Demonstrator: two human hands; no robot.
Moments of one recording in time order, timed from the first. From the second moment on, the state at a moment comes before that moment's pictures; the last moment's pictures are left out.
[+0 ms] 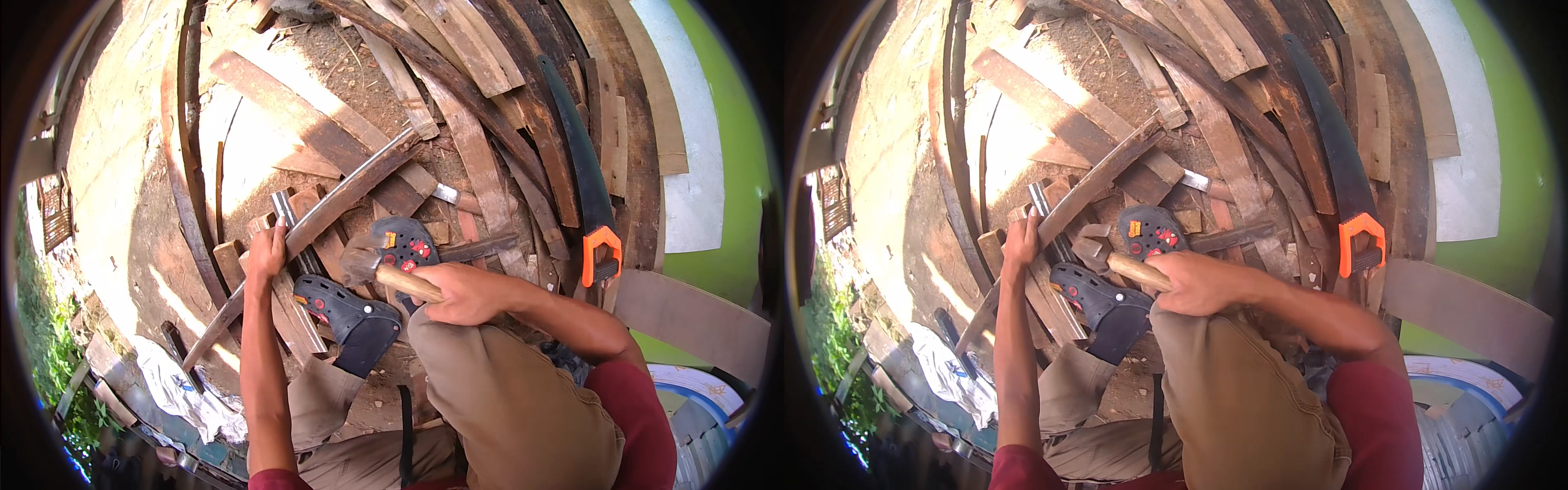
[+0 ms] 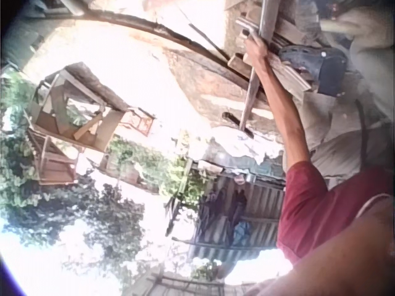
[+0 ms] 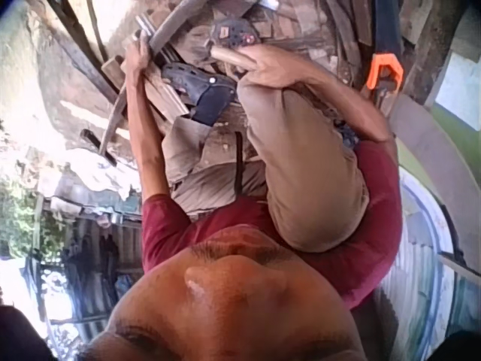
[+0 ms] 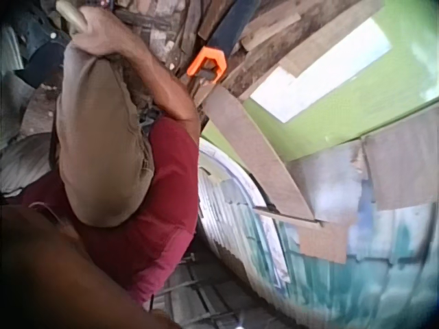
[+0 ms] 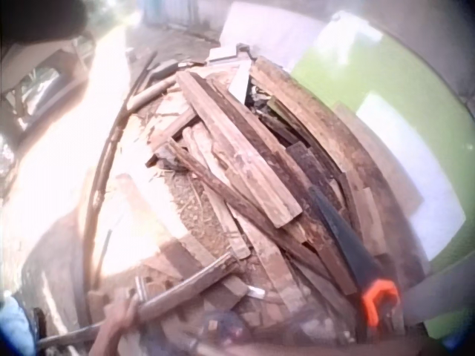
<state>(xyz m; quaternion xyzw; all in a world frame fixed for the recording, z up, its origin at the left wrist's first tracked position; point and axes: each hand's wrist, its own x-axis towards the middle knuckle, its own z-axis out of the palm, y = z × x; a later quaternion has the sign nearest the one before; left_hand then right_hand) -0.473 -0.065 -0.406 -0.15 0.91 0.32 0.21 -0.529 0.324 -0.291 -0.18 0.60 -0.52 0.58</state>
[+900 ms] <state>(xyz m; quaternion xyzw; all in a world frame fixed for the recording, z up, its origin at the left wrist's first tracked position) -0.487 -0.072 -0.404 -0.16 0.89 0.31 0.28 -0.597 0.354 -0.338 0.12 0.80 -0.49 0.31</state>
